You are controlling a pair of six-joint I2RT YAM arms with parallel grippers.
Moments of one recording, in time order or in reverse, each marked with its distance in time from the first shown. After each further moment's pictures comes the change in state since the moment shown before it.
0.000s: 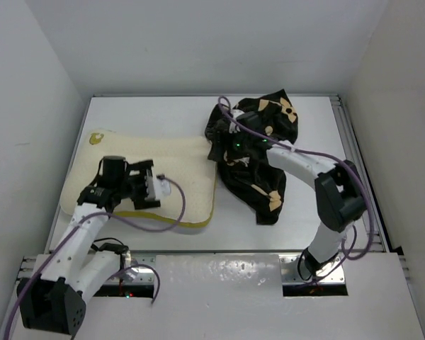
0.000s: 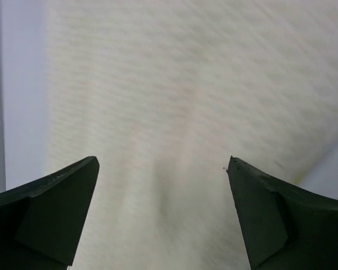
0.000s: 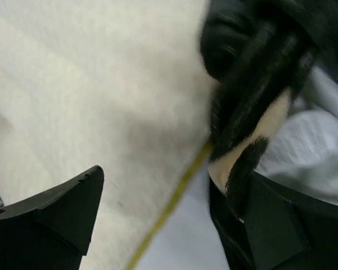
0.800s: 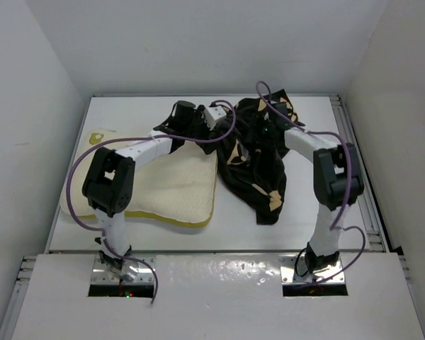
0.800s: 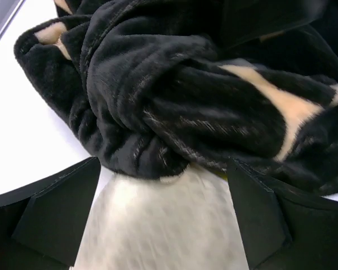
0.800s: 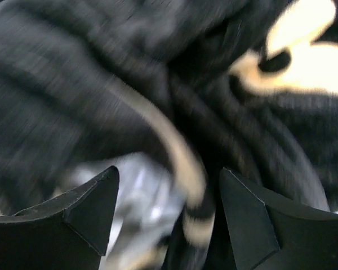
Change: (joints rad) left arm -0.333 1.043 0.756 0.644 -0.080 -0.946; right arm -0.322 0.087 0.008 -0.013 0.088 0.076
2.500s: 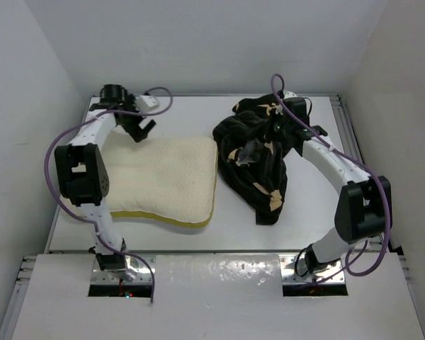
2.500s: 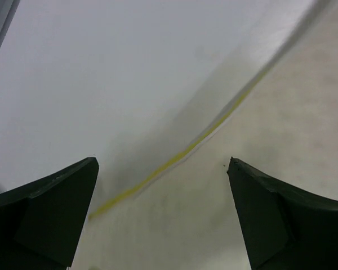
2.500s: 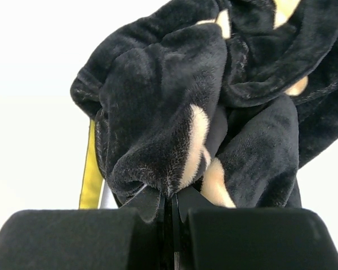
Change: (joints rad) left arm 0.466 0.079 0.250 -0.560 0.005 0.544; right arm -0.003 -0.305 -0.083 -0.048 0.020 -0.075
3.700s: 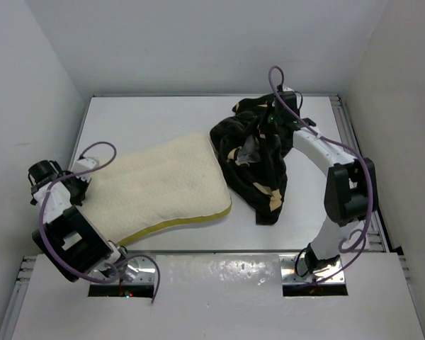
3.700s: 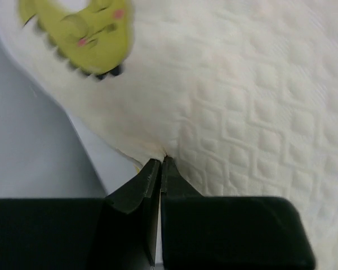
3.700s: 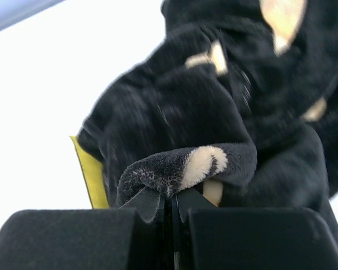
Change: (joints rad) left arm 0.727 -0.689 -0.852 0.033 -0.043 0.055; right arm 0.017 0.160 0.103 0.068 0.087 0.168
